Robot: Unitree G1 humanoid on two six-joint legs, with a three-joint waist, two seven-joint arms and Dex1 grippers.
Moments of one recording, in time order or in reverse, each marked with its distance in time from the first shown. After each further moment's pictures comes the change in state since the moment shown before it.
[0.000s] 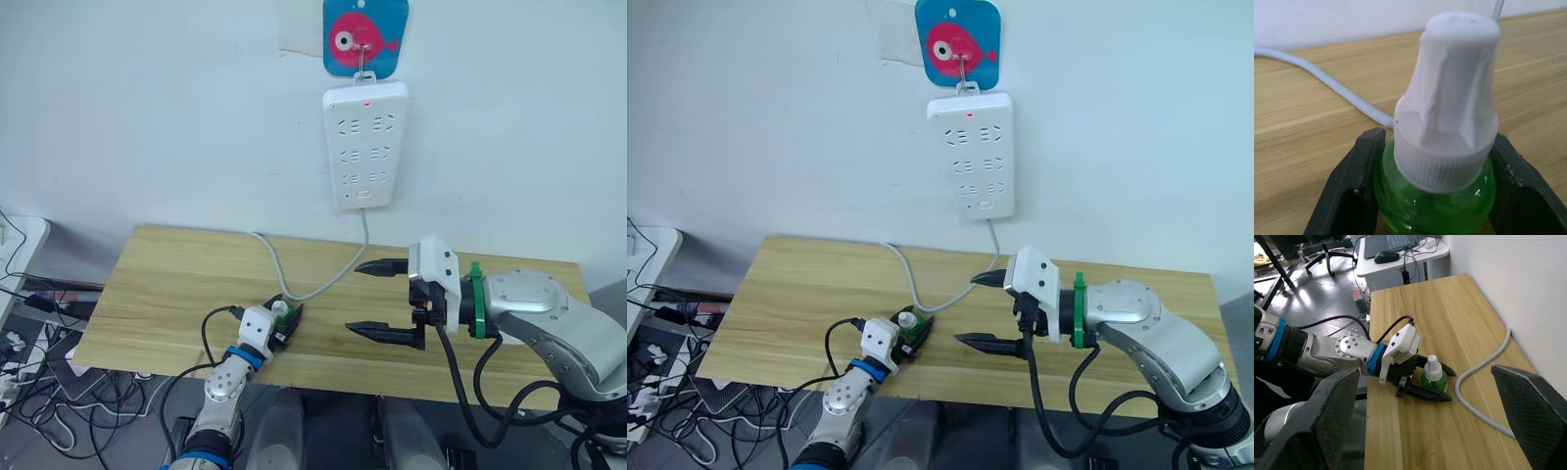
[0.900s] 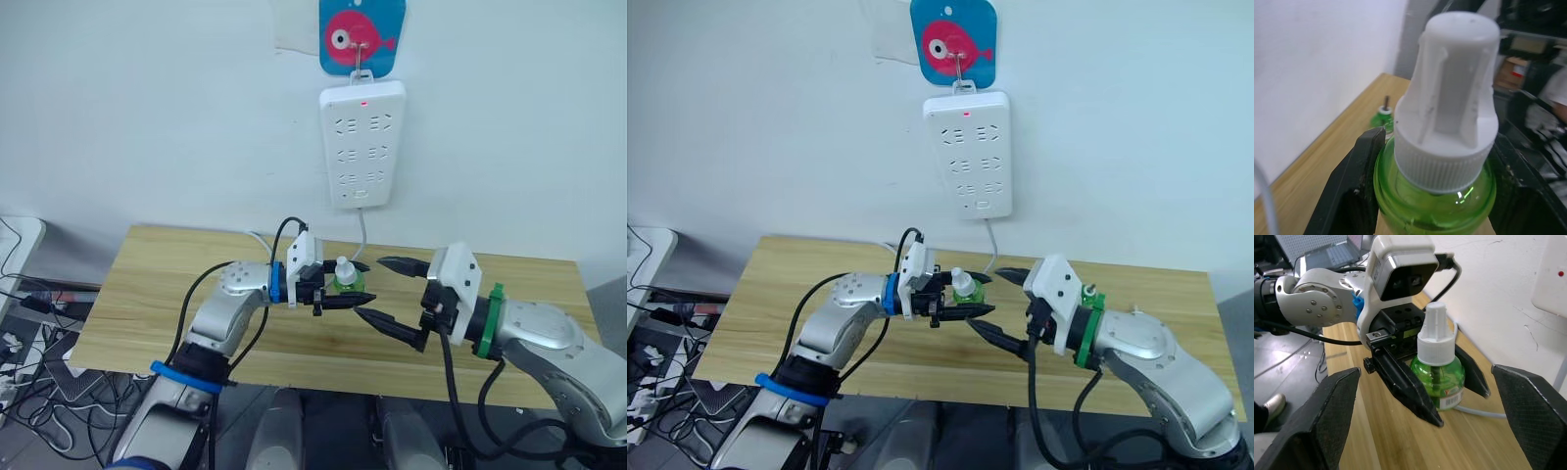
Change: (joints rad) left arm -0.383 0.198 -0.245 -0.572 -0.321 0.804 -0.752; right arm 0.200 0.106 -0.101 -0.124 -0.029 0.004 -0.250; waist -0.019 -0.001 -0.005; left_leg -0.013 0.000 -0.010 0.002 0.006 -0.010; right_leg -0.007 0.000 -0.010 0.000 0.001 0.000
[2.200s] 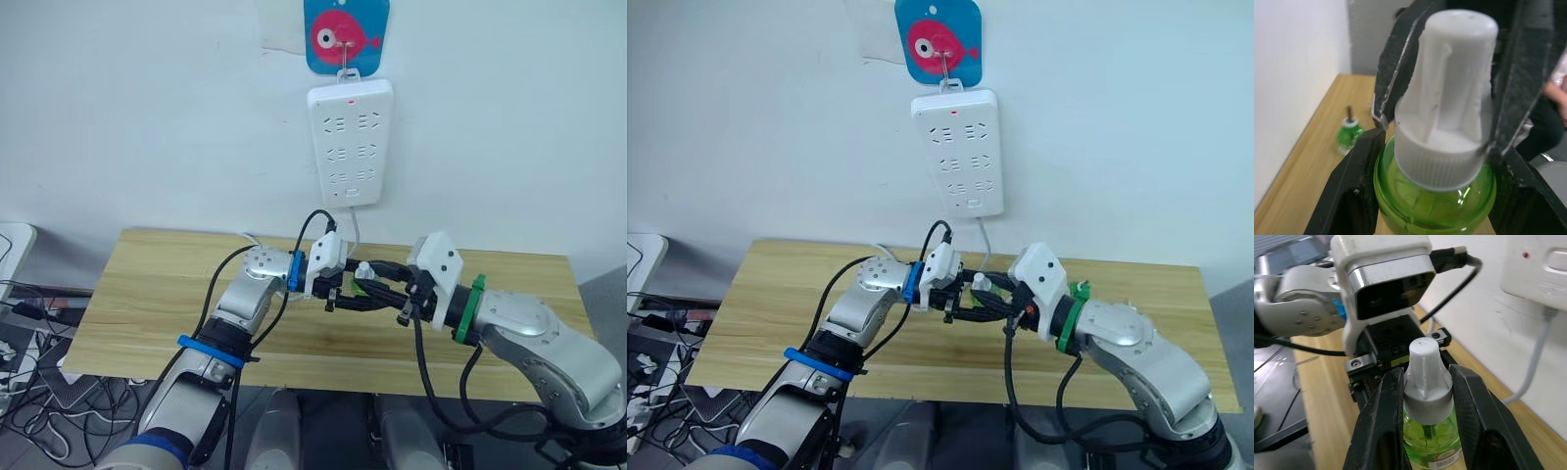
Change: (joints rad) left arm -0.111 -0.082 -0.032 0.176 0.089 -0.176 -0.167; right arm -0.086 0.000 0.044 0.039 -0.009 0.062 -0.013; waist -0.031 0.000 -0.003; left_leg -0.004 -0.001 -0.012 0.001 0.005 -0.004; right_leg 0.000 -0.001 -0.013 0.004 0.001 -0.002
